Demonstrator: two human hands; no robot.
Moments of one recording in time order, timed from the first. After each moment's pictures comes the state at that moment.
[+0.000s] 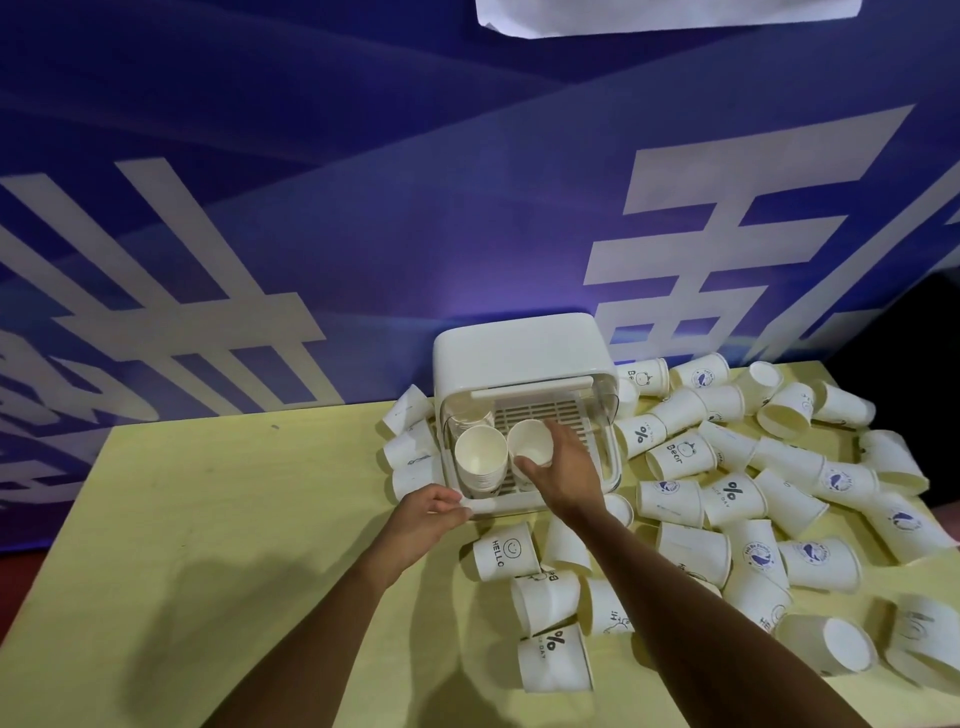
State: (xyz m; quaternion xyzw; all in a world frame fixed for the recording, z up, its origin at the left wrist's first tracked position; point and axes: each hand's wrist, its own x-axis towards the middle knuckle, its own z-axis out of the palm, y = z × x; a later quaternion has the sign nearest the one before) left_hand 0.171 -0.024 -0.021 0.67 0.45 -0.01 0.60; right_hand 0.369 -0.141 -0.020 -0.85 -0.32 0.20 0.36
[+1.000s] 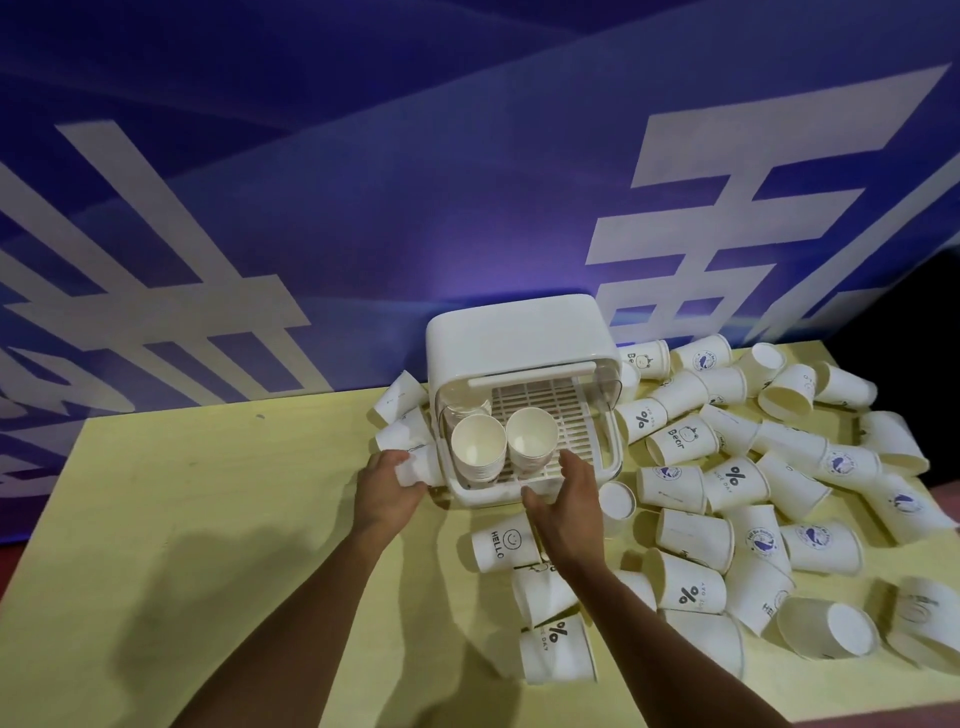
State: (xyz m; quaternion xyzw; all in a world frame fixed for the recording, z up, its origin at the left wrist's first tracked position) left_hand 0.175 0.023 -0.059 0.75 0.53 0.07 0.39; right_hand 0.324 -0.172 -0.055 -0.86 -0.23 0.17 0.42
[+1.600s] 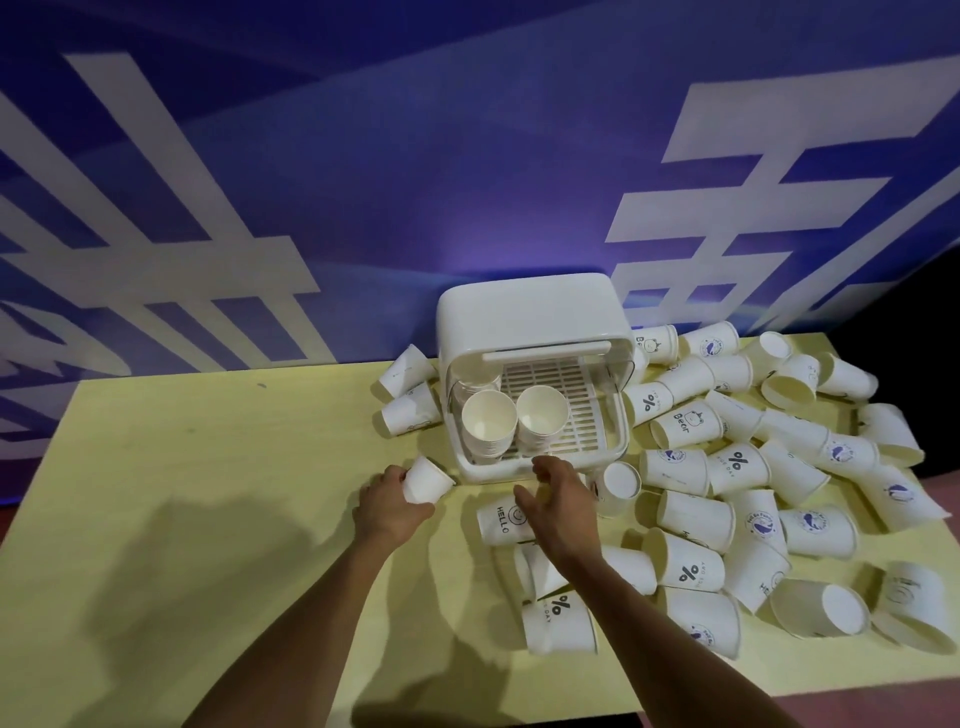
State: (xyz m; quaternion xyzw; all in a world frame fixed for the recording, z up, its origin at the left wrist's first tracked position) left_hand 0.141 0.001 -0.092 0.74 0.55 -0.06 0.38; right_hand 0.301 -0.177 -0.058 -0.86 -0.28 0.23 0.37
